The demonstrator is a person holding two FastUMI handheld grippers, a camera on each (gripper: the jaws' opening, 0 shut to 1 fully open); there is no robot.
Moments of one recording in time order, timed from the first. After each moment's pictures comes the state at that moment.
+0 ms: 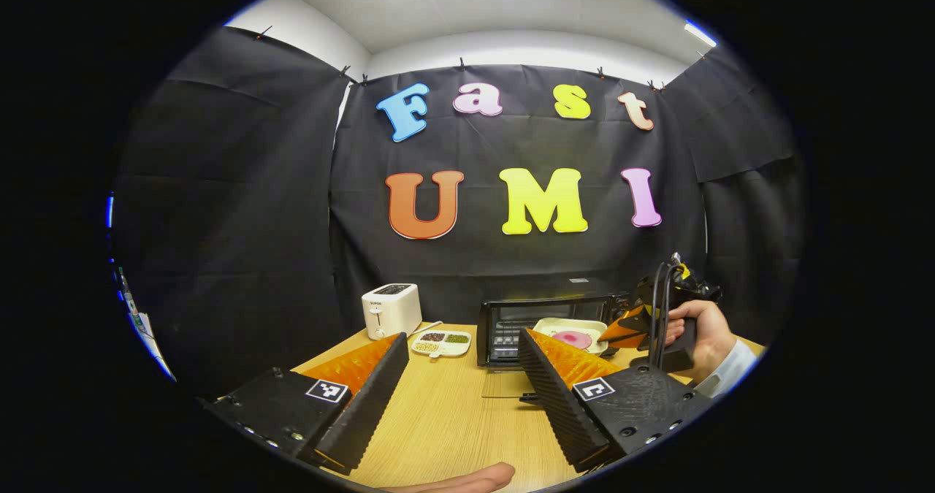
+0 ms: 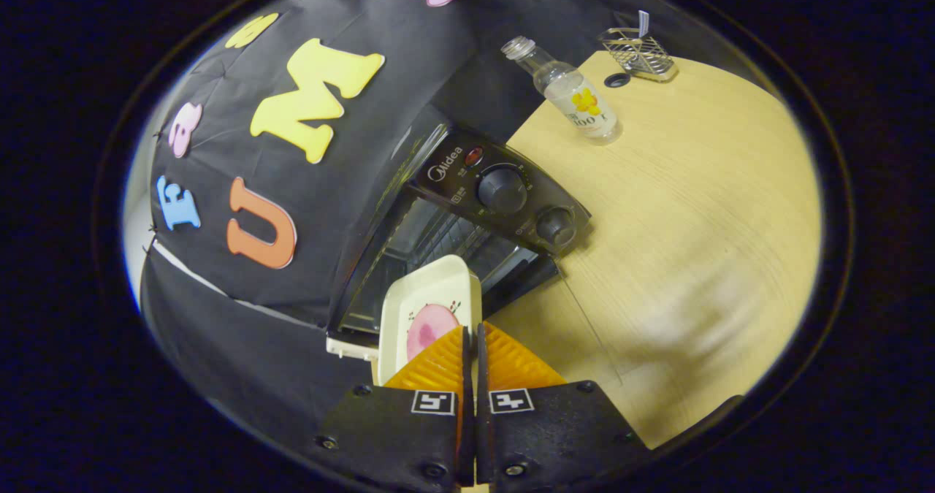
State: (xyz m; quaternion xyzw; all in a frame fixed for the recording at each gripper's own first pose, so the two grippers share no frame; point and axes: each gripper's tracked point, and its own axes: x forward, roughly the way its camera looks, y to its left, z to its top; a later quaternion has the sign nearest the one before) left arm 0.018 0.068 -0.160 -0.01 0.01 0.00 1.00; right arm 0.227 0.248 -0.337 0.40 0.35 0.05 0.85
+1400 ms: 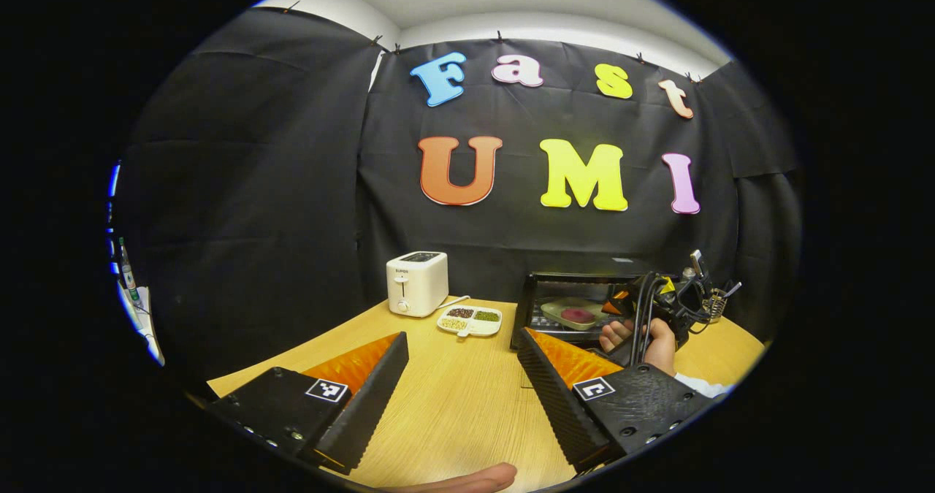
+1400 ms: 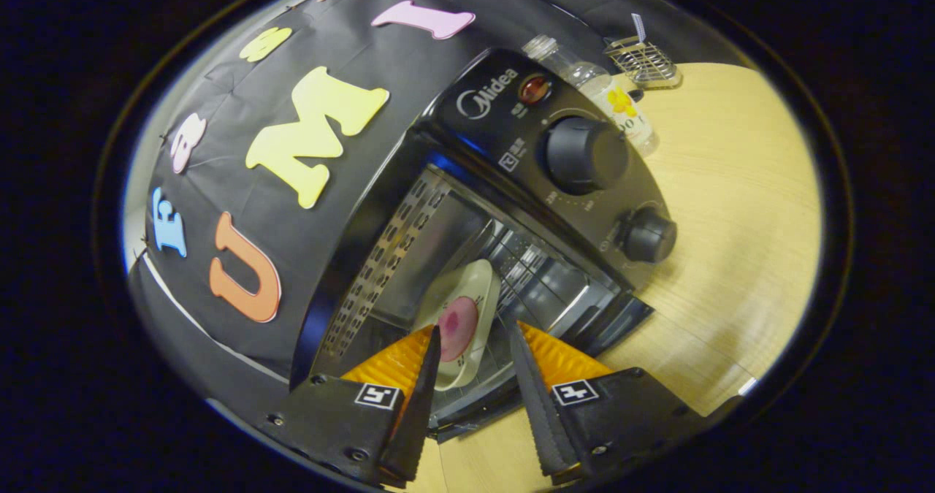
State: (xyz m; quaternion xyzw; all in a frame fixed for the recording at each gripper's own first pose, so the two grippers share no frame) left arm 0.048 0.109 -0.203 -0.05 0.06 0.05 1.00; right arm 0.313 0.290 -0.363 0.41 0.22 0.01 0.88
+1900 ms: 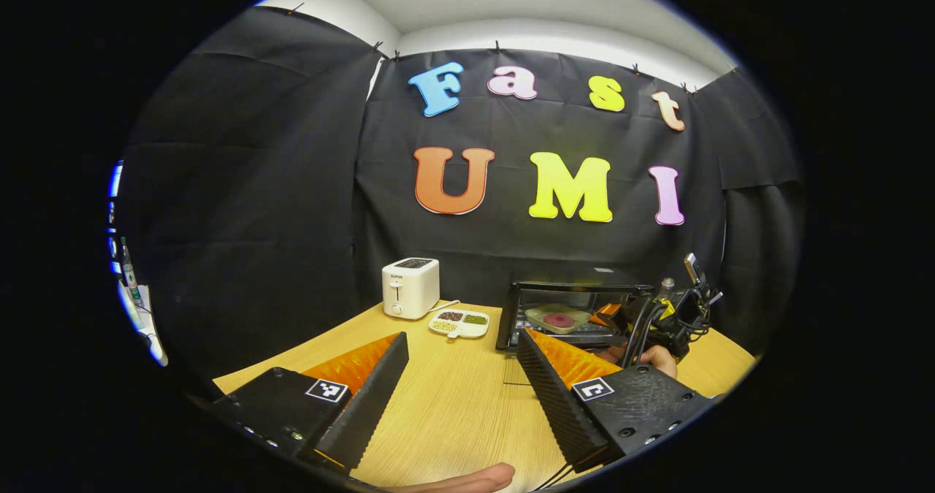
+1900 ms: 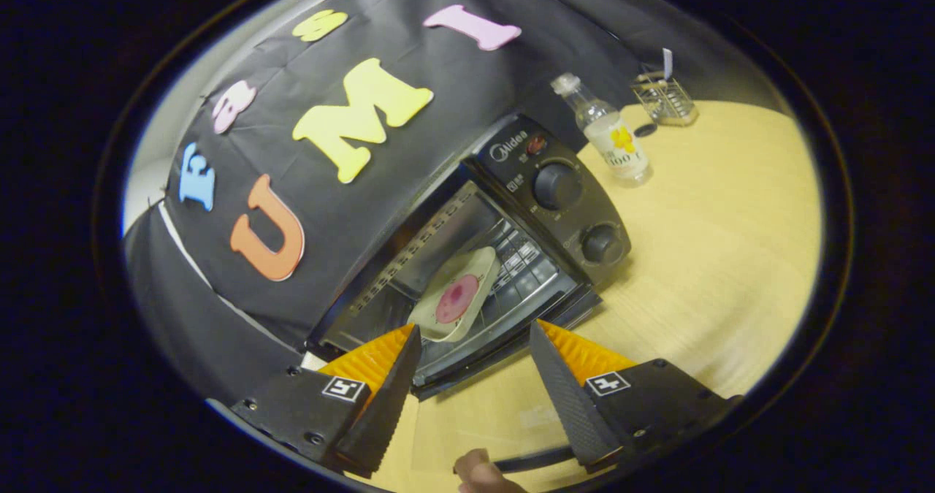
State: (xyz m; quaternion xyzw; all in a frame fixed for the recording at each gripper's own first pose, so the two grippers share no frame) left arm 0.012 0.097 -0.182 -0.06 0.05 0.03 1.00; right arm 0.236 0.278 -0.340 0.30 0.19 0.07 0.93
